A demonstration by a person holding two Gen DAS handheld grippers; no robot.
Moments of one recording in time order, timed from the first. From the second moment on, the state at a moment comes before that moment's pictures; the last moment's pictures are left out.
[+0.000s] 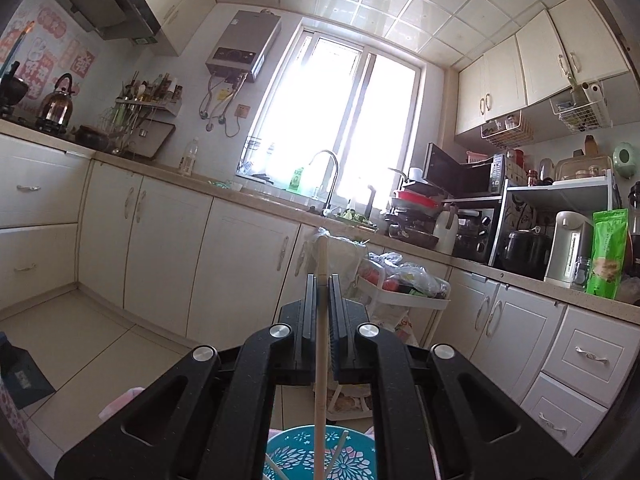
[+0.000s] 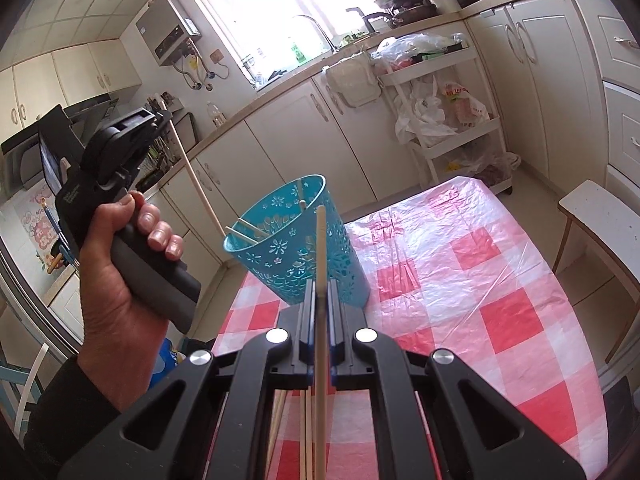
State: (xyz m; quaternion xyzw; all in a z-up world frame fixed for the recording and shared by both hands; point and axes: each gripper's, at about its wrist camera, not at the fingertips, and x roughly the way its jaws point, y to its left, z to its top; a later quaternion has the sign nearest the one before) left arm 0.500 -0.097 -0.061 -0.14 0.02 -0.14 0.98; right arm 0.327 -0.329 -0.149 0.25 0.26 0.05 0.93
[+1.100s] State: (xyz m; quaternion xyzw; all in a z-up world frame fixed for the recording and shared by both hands) left arm 0.431 -0.037 -0.082 -0.18 0.11 -0.07 0.97; right arm 0.325 -0.325 -0.136 0.26 0.23 0.06 0.94
